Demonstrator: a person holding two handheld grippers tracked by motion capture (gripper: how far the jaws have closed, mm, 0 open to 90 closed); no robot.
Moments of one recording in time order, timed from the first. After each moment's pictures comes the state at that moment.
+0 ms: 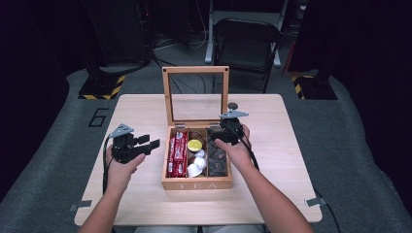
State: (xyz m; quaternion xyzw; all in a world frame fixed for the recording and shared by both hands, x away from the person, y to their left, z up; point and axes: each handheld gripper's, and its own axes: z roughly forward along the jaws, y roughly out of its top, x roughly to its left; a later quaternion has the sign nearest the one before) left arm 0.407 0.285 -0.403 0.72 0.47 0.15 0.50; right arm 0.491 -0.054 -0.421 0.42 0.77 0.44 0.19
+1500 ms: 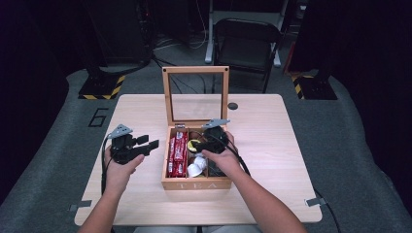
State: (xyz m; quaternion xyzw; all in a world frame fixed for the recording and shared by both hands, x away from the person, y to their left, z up) left arm 0.403 0.287 -0.401 0.72 0.46 0.16 0.50; right arm 0.477 -0.010 -0.441 0.34 0.83 0.43 0.14
